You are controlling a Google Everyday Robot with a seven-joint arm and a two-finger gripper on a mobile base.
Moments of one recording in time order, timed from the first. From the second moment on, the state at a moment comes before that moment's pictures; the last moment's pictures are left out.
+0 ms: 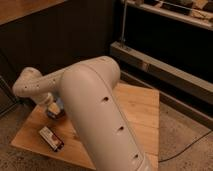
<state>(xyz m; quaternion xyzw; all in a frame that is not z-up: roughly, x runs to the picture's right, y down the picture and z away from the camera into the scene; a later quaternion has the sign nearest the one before) -0.316 0.098 0.809 -0.24 -0.09 -0.41 0.88</state>
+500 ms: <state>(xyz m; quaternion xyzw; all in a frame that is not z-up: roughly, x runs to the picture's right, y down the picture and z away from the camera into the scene) -0.319 0.106 0.806 -0.24 -0.09 -0.42 0.87</state>
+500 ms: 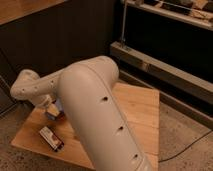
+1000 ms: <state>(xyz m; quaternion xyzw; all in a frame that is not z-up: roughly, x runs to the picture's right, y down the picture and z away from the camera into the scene) -0.324 0.097 0.816 -0.22 -0.07 -0.42 0.88</state>
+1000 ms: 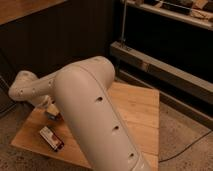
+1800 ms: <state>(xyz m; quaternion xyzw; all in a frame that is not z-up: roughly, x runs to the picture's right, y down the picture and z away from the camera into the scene) -0.322 0.081 0.830 -0.22 -0.05 -0.40 0.89</state>
